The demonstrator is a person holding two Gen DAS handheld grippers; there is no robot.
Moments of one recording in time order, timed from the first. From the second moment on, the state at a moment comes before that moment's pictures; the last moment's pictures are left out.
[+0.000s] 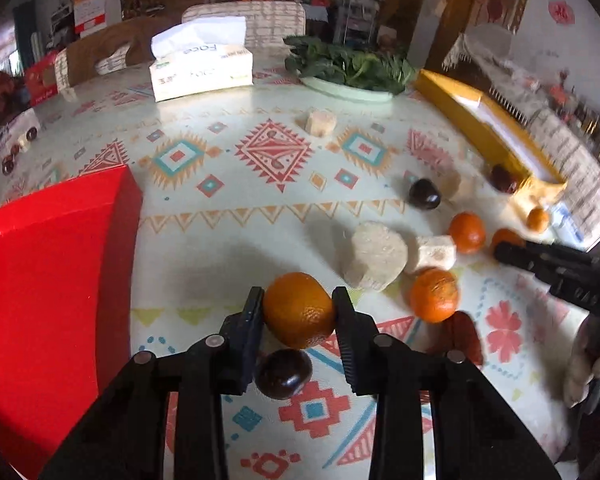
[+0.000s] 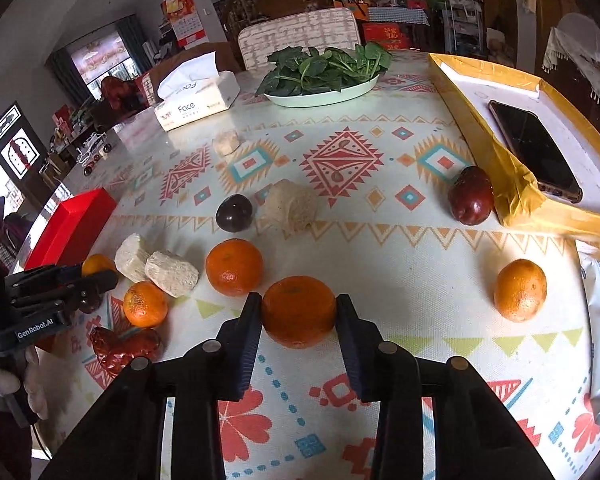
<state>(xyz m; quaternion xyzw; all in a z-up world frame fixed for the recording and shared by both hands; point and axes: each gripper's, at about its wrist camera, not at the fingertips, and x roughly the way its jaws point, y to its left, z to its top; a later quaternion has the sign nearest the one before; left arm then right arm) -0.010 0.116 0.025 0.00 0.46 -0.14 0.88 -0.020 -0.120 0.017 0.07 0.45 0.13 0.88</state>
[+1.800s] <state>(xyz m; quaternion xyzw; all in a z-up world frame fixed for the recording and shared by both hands) -0.119 0.324 0.099 -0.20 0.33 0.01 0.92 -0.054 0.122 0.077 0.04 0.40 0.34 0.85</state>
